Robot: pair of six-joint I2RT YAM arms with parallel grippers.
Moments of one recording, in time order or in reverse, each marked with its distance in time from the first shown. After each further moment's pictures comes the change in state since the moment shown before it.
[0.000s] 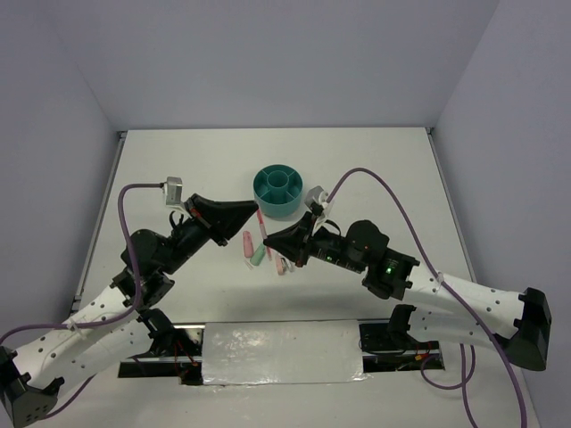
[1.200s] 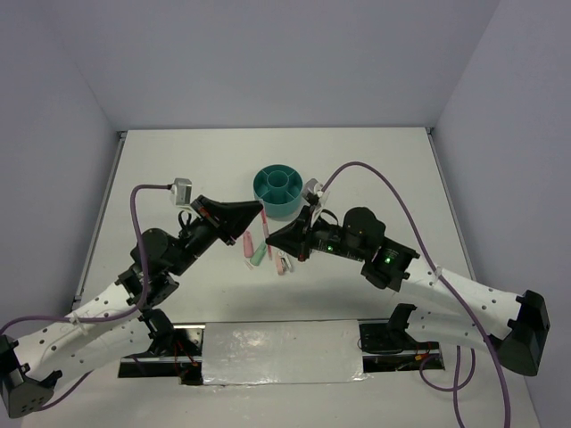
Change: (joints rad) left arm -0.077 0.037 0.008 -0.042 -0.128 0.035; right arm -0.108 0.038 0.046 -0.095 -0.159 0.037
